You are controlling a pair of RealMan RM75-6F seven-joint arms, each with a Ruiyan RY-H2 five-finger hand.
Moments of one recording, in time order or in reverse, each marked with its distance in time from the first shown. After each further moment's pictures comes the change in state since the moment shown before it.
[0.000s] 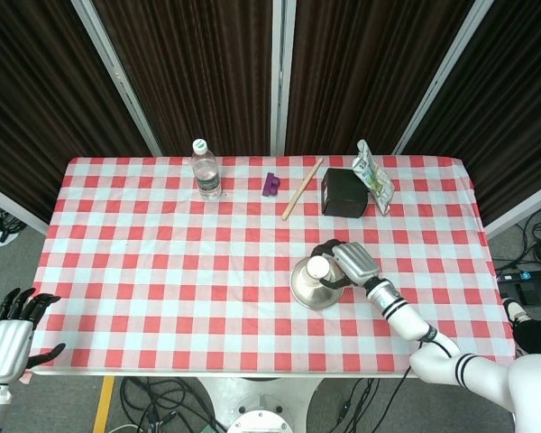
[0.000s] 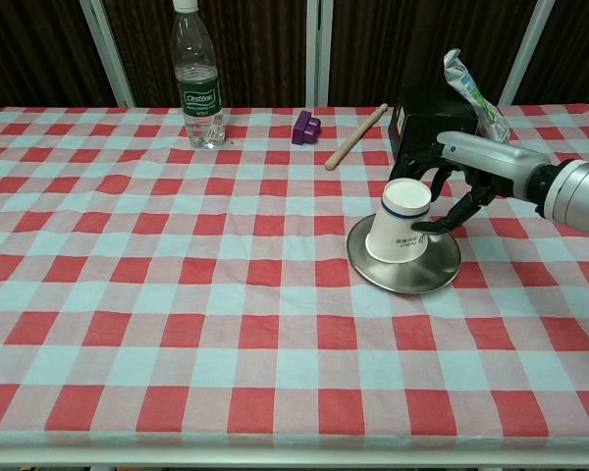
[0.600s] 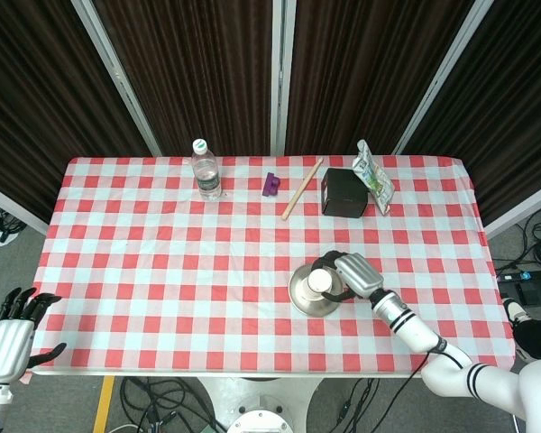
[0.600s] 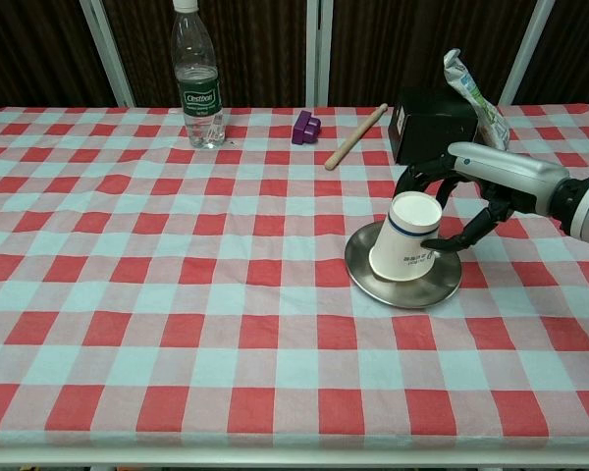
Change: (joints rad) left arm -0.002 -0.001 -0.002 -0.007 0.003 0.002 0.009; right arm -0.034 0.046 -0.058 -0.056 -0.067 0.097 0.041
